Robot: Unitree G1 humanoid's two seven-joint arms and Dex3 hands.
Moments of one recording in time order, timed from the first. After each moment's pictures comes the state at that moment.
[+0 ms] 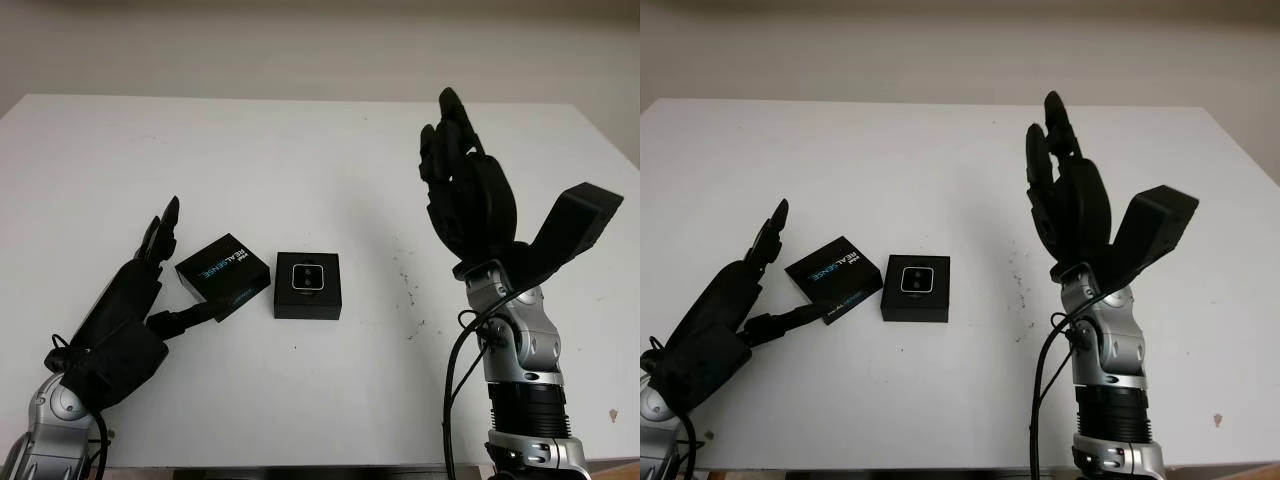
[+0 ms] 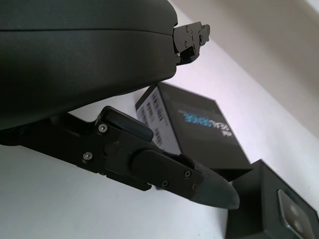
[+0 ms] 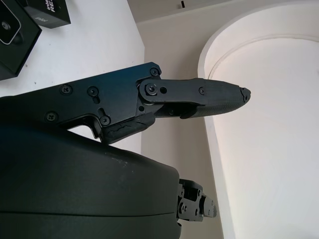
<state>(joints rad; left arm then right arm) 0.06 0.47 0.10 -0.05 0.28 -0.08 -0.17 -0.44 -0.08 -0.17 0.03 0.35 0.19 0.18</state>
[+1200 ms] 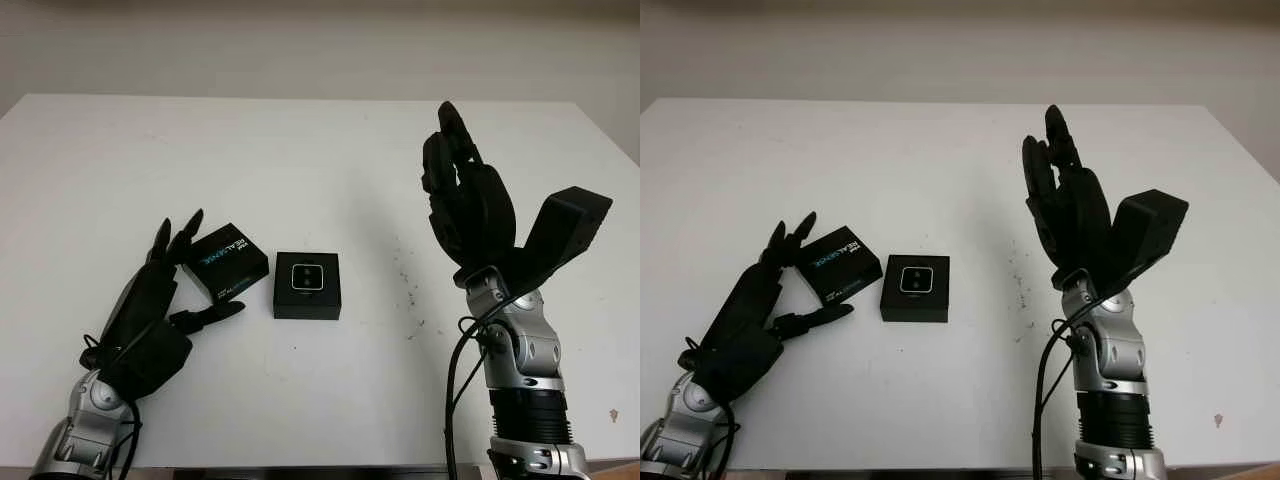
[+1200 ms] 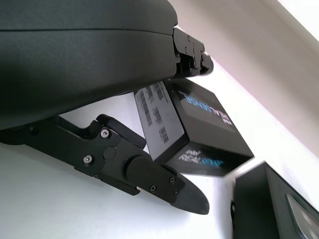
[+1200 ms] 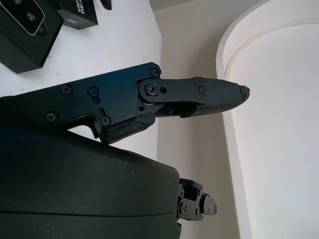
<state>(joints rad) -0.06 0.46 0.03 0.26 0.31 -0.34 -0.03 -0.41 -0.09 -0.16 0.03 0.28 0.20 0.15</state>
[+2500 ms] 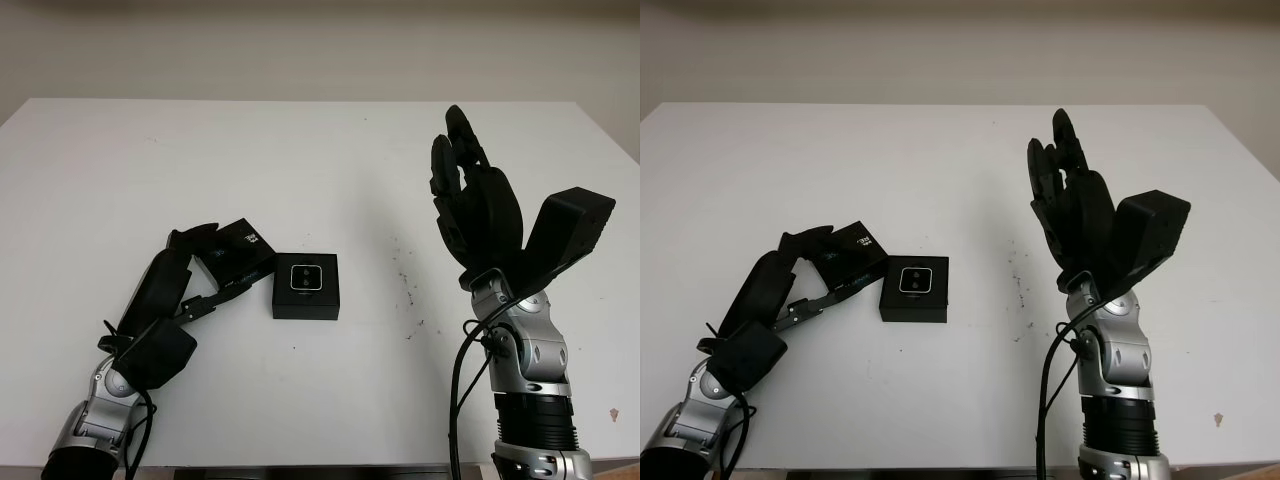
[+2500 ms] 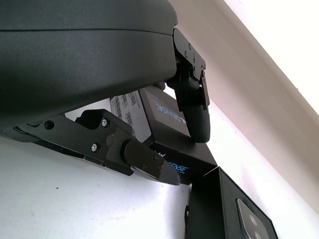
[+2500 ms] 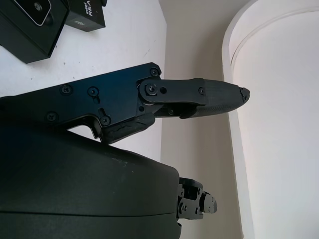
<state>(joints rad) -0.17 0.41 0.00 0.44 0.29 -0.53 0.01 -0.38 -0.09 -0.16 -0.02 0.25 0.24 0.12</state>
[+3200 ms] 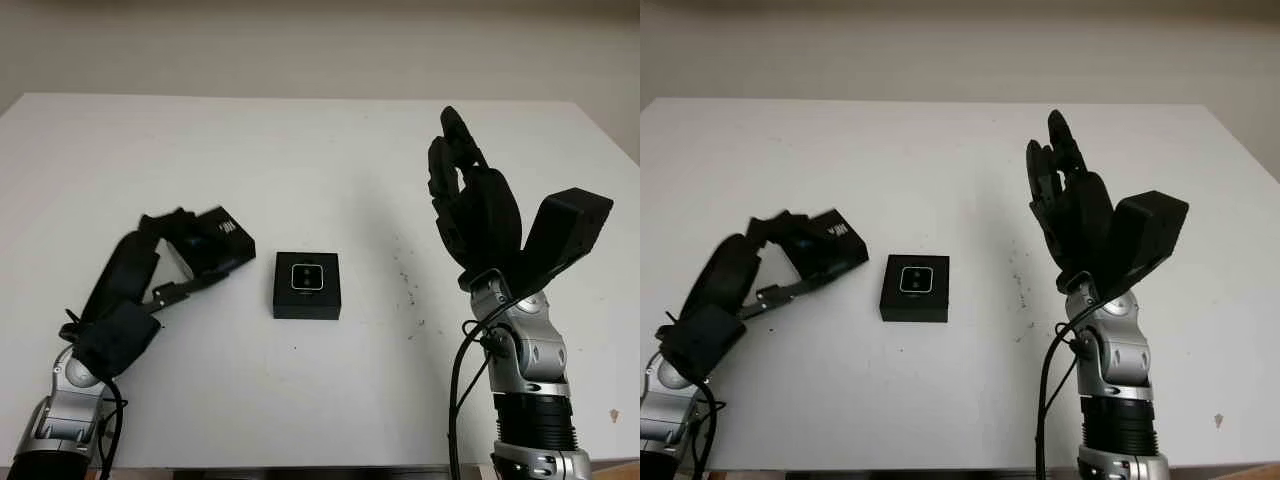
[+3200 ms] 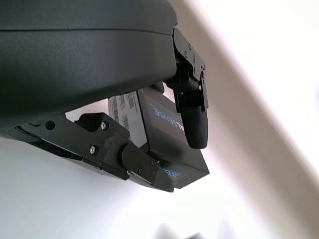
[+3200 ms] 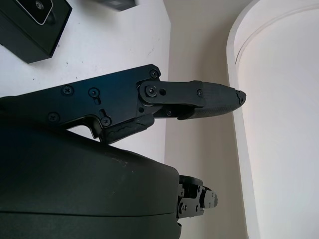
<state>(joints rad) -0.16 0.43 0.16 0.16 0.13 -0.37 -0.01 -0.38 -0.09 -0.16 -0.01 0.25 0.24 0.12</state>
